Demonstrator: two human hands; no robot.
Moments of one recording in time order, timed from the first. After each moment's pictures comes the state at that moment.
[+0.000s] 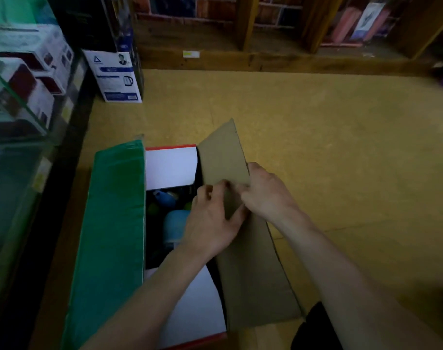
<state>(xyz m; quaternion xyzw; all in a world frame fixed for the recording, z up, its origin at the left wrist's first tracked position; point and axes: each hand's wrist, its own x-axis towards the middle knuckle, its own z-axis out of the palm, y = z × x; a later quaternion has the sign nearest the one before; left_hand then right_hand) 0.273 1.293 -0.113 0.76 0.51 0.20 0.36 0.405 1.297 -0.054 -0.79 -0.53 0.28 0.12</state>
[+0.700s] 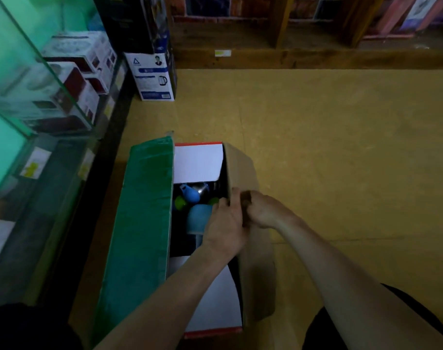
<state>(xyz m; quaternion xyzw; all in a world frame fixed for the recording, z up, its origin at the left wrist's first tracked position) 0.277 1.293 -0.148 0.76 0.56 0.07 0.33 0.405 1.321 -0.146 -0.73 -0.55 0.40 -0.02</state>
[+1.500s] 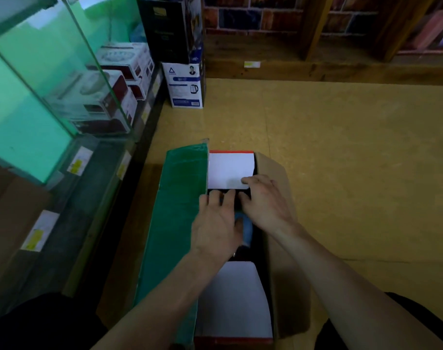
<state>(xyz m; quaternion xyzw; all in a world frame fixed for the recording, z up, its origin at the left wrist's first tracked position) 0.202 1.295 -0.113 0.77 0.61 0.13 0.16 0.333 1.331 -0.107 -0.71 -0.64 0.27 0.13</state>
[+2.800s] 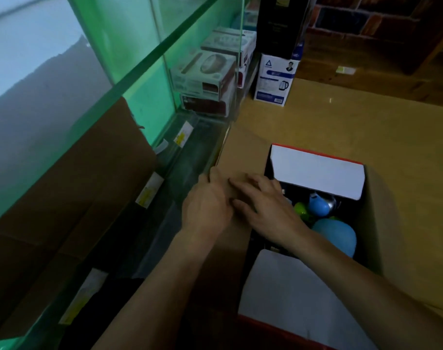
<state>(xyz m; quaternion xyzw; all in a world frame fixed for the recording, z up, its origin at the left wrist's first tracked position) -0.013 1.296 -0.081 0.62 0.75 0.11 0.21 0.136 1.322 -0.105 -0.52 -0.81 0.25 0.06</state>
